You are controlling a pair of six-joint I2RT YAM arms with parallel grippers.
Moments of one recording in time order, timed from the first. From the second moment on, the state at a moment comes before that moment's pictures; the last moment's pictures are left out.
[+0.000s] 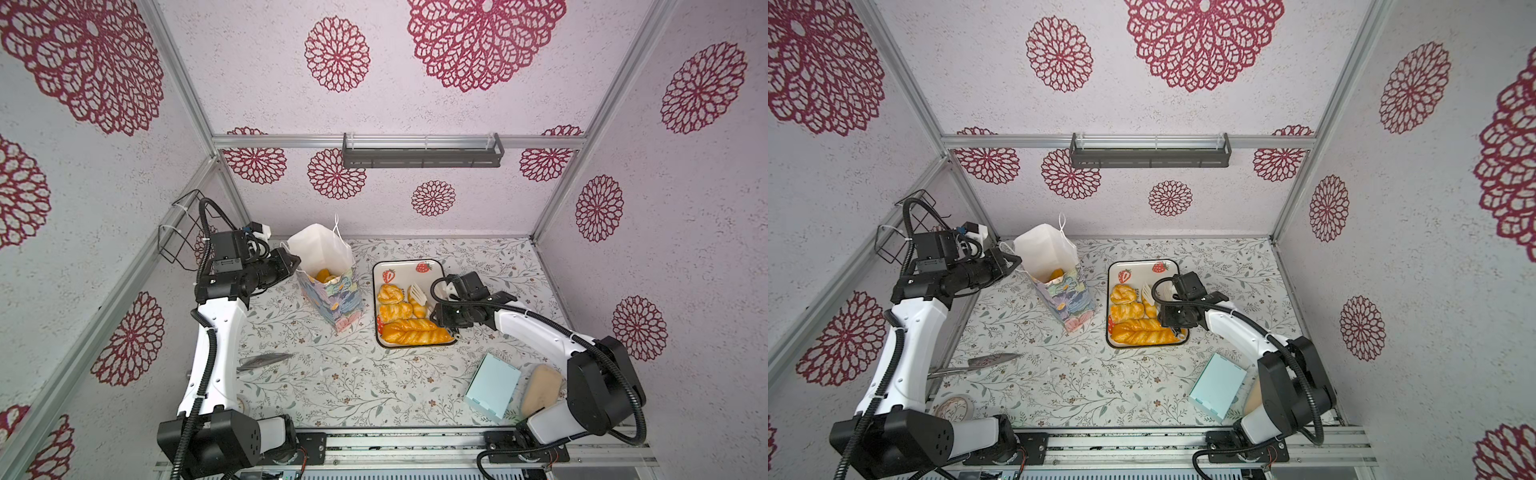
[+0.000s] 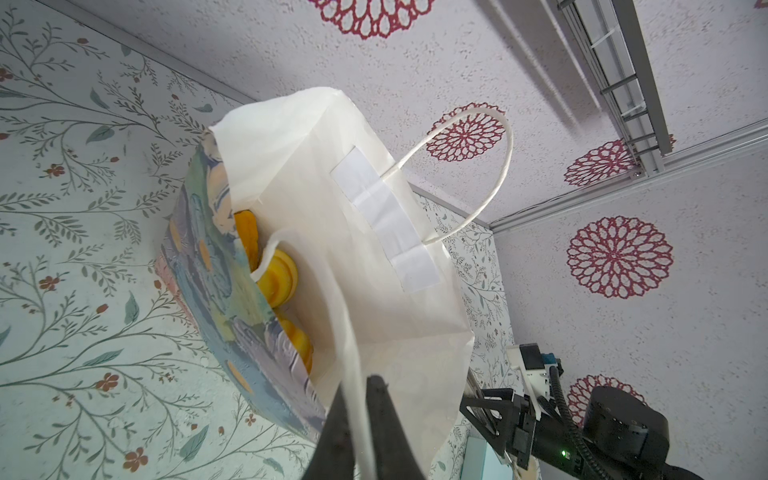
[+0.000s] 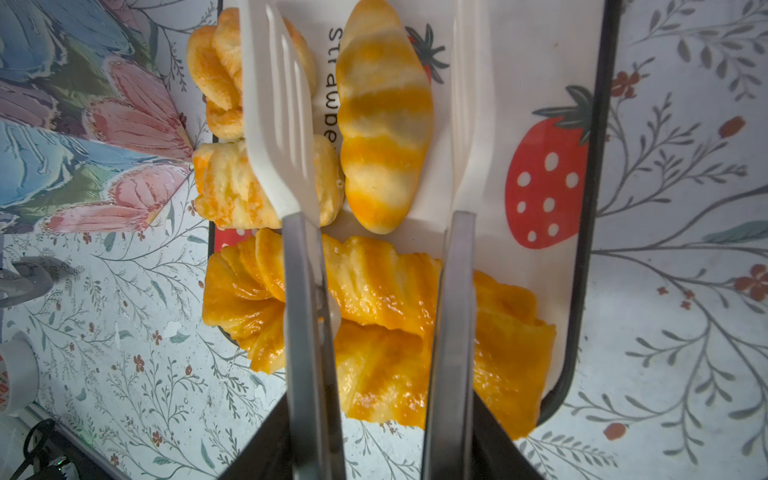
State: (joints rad) left arm 0.17 1.30 1.38 -0.73 0.57 -0.40; right arm 0.50 1.51 1.02 -0.52 -0.19 0.45
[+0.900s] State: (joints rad) left arm 0.17 1.30 1.38 -0.73 0.57 -0.40; right arm 0.50 1.54 0.99 -0.47 -0.21 0.46
